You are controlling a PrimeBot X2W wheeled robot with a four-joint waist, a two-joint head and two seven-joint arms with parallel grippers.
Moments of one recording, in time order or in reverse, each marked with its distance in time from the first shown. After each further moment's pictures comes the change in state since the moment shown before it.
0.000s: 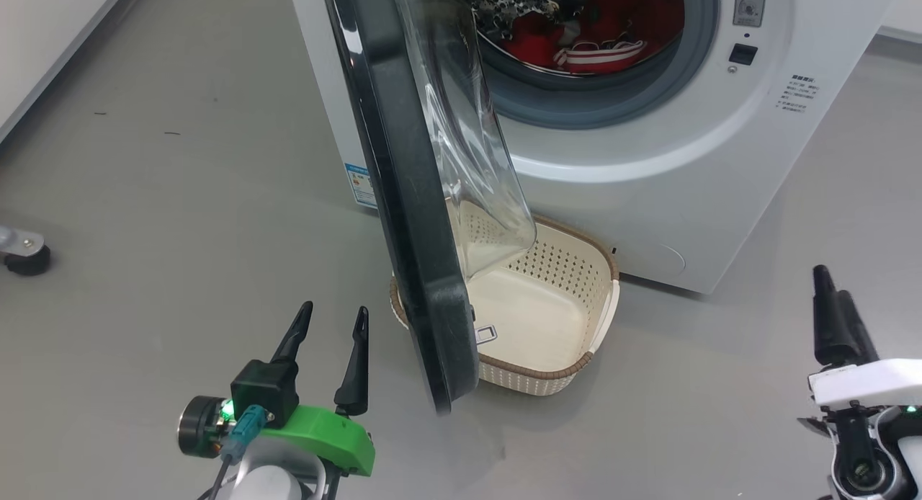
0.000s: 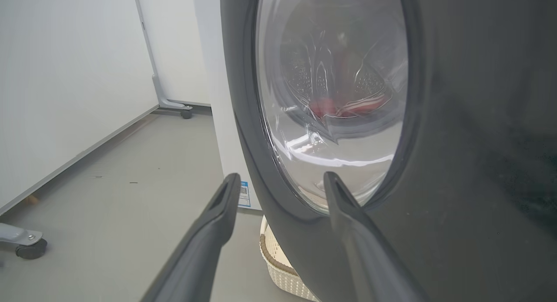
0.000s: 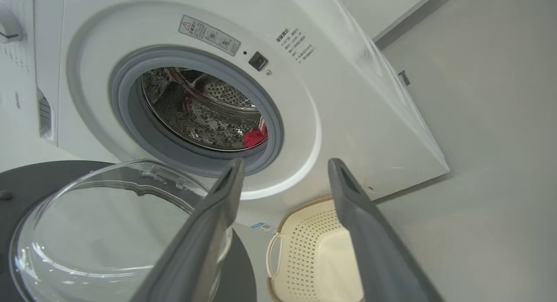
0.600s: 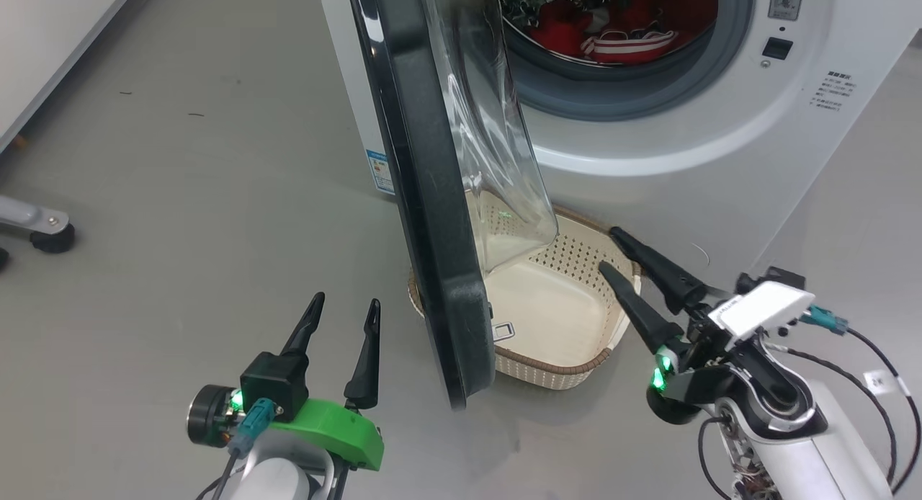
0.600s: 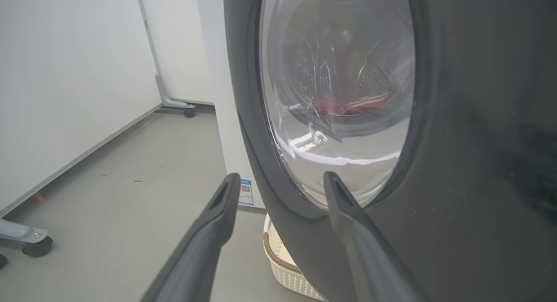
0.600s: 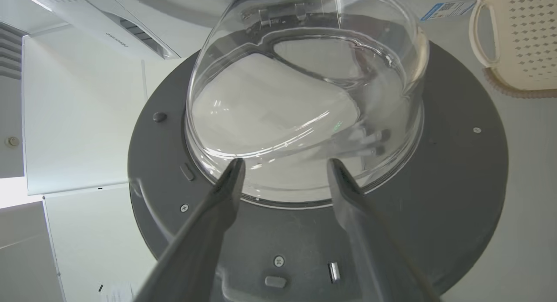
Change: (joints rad) left arm -0.019 0.000 -0.026 -0.006 -0.004 0.000 0.000; right arm -0.207 0.167 0.132 0.060 0.653 0.000 0.566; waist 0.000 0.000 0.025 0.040
